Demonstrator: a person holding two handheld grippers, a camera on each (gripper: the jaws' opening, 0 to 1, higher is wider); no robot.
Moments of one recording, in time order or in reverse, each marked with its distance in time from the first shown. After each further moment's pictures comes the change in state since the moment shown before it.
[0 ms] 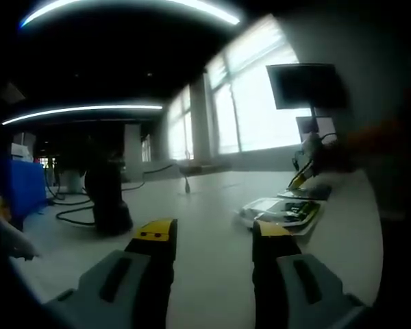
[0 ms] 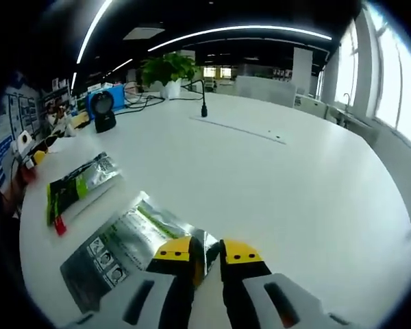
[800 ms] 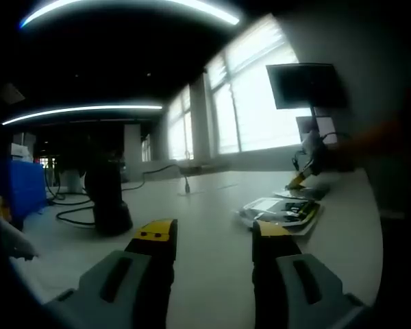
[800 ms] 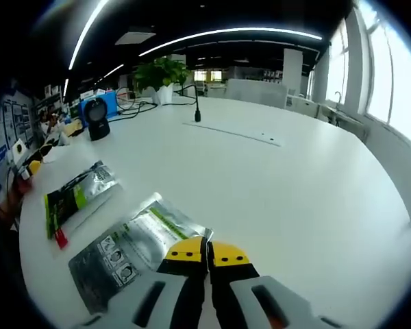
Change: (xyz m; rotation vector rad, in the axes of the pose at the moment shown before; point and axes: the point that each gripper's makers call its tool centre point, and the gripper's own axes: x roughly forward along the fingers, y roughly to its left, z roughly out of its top) left arm 0.000 0.000 0.000 0.001 -0.001 0.000; right arm -0.004 -0.001 0.006 0.061 -0.041 -0.042
